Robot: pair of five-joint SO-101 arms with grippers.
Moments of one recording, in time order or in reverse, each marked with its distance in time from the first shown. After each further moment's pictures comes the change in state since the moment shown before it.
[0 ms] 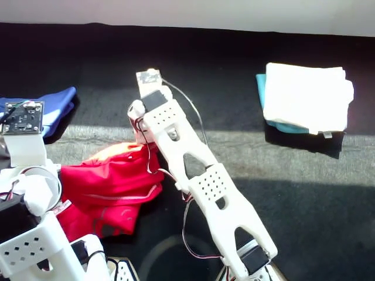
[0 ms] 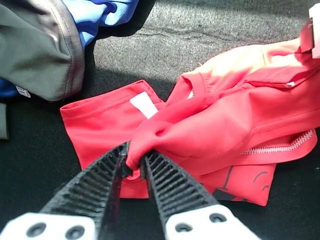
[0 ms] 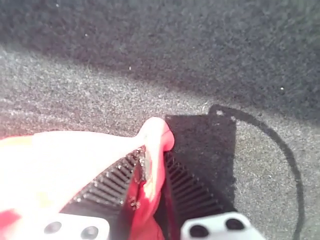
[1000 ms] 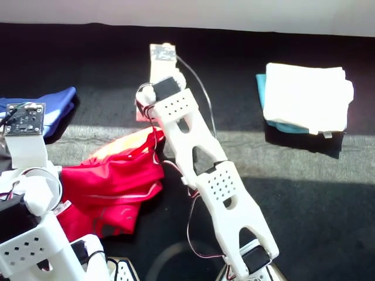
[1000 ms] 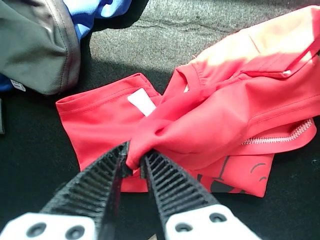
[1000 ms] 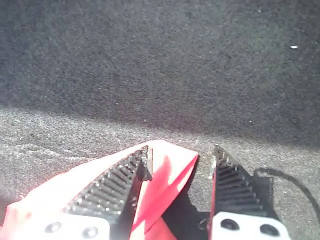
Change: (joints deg) left arm 0.0 0.0 -0.4 1.7 0.0; right arm 1.9 -7.3 0.7 -6.3 -7.5
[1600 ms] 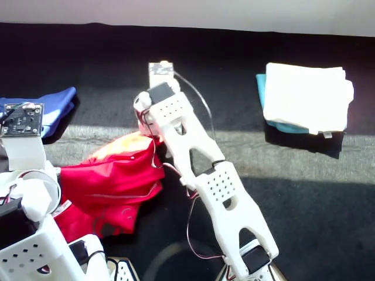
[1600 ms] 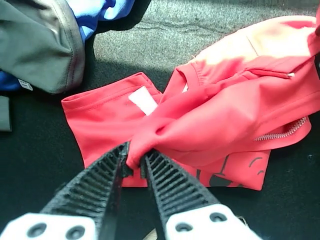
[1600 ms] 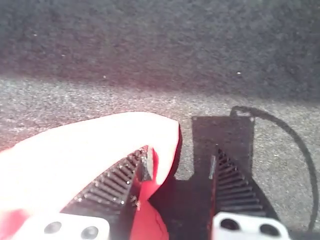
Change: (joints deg) left arm 0.0 0.1 -4.5 3.8 0.0; right arm 0.2 -1.1 9.4 5.1 0.0
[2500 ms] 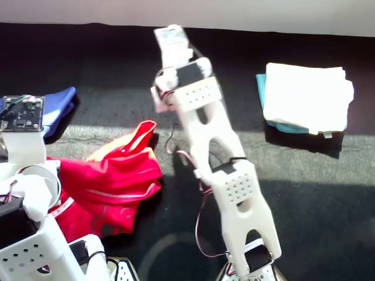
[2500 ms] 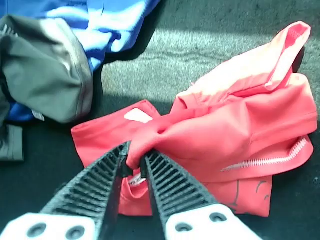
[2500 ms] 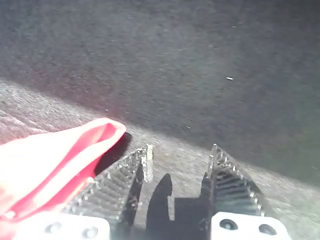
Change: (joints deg) left arm 1.1 0.0 0.0 -4.0 0.0; right arm 4.7 -10.5 -0.5 -5.7 17.8
